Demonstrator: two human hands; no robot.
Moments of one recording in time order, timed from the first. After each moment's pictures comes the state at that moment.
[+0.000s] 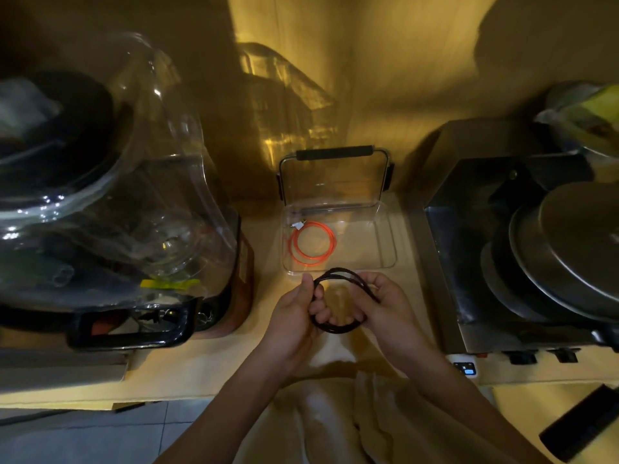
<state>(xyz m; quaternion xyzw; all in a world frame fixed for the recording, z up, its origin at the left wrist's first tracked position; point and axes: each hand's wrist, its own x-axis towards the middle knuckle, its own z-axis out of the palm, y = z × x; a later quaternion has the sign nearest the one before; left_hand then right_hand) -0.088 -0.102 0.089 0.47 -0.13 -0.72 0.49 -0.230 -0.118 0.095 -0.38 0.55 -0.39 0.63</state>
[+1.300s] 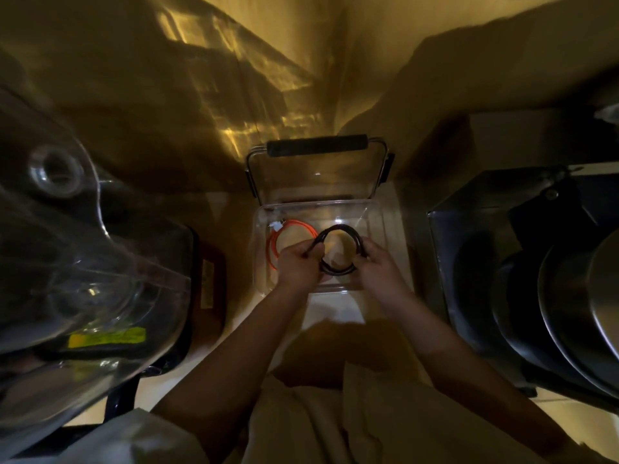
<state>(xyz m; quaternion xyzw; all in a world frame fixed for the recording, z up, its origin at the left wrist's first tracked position) -0.118 -0.263 0.000 0.70 -0.20 -0.59 0.35 -0.252 -0.266 0.027 -0.40 0.66 -0.24 0.58</state>
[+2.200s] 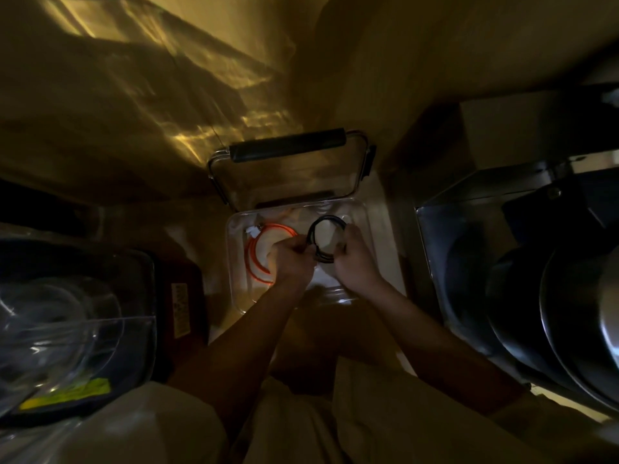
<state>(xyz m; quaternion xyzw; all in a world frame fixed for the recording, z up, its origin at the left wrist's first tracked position) -0.135 -0.302 -0.054 0.75 -0.26 -0.52 0.31 -0.245 -0.303 -0.025 -0.49 0.72 -0.10 0.48</state>
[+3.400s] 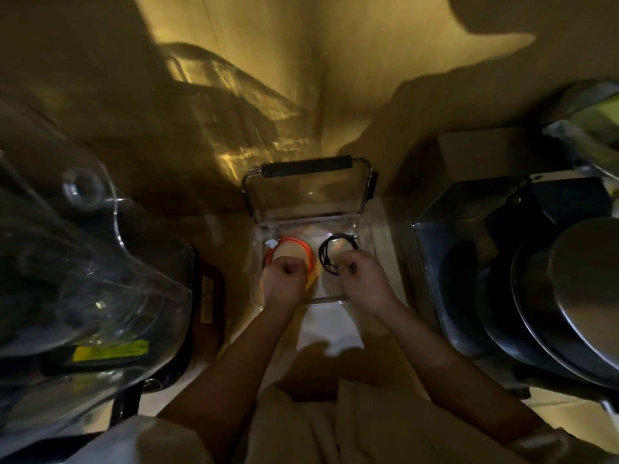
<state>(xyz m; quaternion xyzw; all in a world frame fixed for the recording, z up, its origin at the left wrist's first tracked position) -0.097 -0.254 -0.011 0.79 -0.30 -0.44 0.31 -0.256 -0.266 0.007 -0.61 0.66 -0.17 0.39</state>
